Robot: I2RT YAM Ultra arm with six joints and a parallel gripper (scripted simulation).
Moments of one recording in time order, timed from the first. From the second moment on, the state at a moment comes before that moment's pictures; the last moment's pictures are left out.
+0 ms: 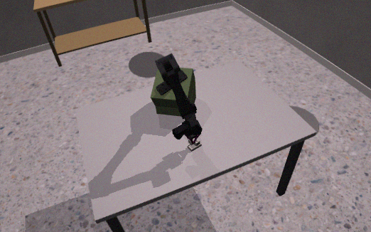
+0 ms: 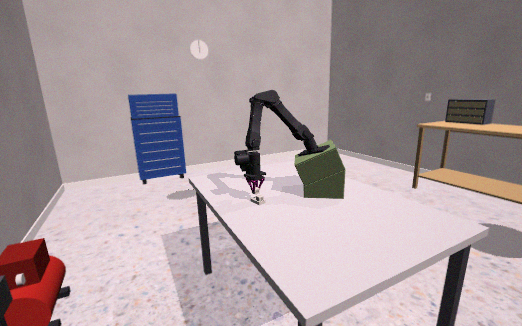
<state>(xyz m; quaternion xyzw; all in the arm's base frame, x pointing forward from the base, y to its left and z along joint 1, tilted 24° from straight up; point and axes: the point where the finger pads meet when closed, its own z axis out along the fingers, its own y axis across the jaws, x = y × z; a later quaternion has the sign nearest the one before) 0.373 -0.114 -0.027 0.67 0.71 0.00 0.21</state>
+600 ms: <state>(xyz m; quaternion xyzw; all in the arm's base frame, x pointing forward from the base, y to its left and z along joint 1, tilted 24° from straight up) 0.374 -0.117 -0.034 0.67 0.71 0.00 0.21</state>
